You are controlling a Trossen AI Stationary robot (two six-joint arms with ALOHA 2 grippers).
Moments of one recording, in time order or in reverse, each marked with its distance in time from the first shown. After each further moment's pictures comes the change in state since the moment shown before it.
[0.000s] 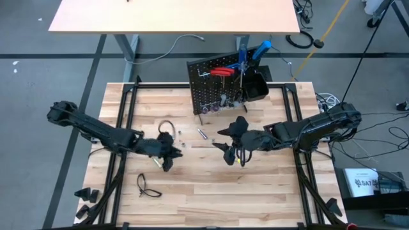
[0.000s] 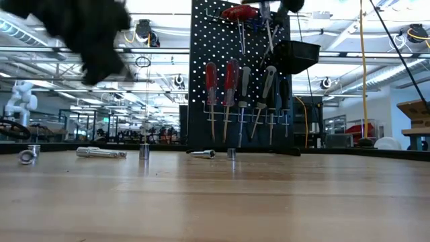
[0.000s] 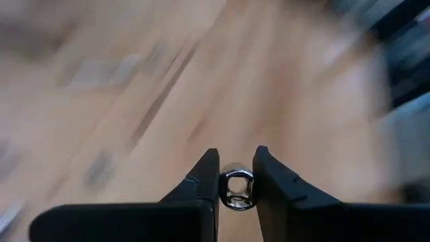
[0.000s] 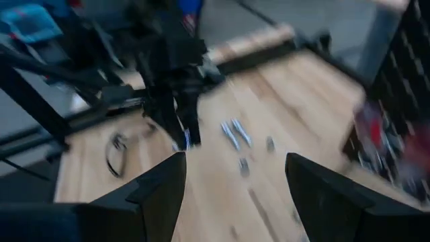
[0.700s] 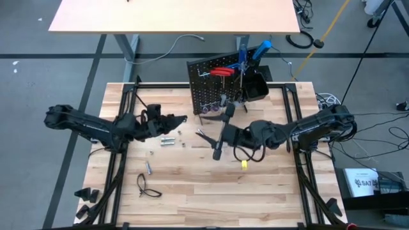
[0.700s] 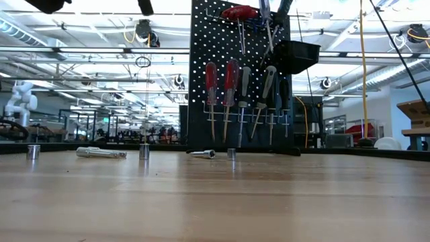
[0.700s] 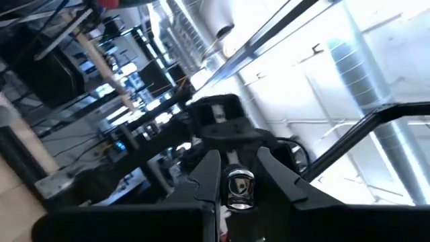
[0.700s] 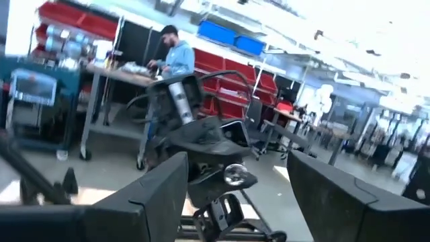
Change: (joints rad) left arm 0.186 -0.014 0.002 1.066 -0.004 -0.263; right arm -0.039 0.112 0.001 0.819 0.004 -0.879
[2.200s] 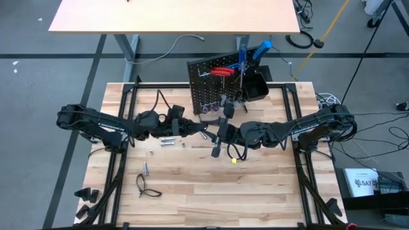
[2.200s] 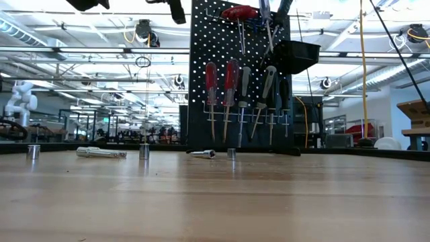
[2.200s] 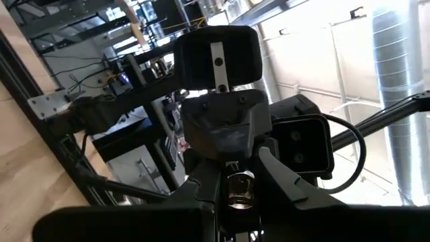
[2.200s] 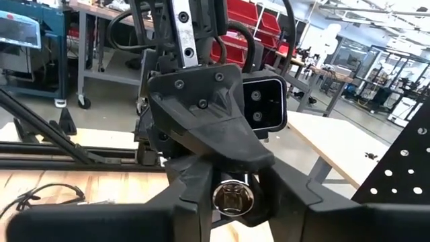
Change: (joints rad) left arm 0.076 0.246 0.199 -0.141 0.217 -0.240; right arm -0.030 0.000 -0.002 -0.255 0.056 0.175
